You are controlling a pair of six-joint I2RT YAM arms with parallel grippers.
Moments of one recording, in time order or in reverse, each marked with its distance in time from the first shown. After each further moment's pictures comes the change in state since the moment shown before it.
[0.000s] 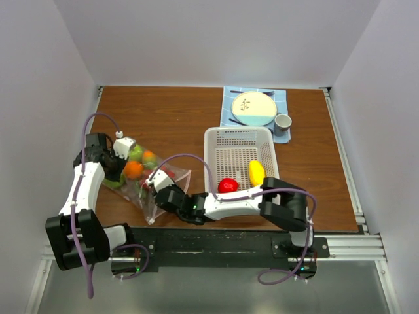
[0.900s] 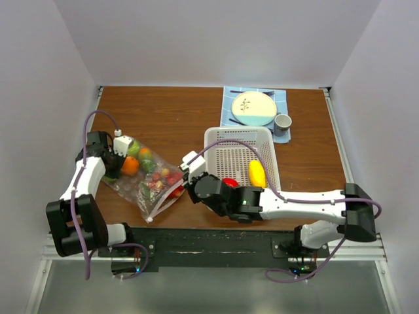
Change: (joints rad) left arm 0.013 0.113 -0.002 0.116 -0.067 -0.012; right arm 0.000 -0.587 -0.225 -0.111 -0.025 0.034
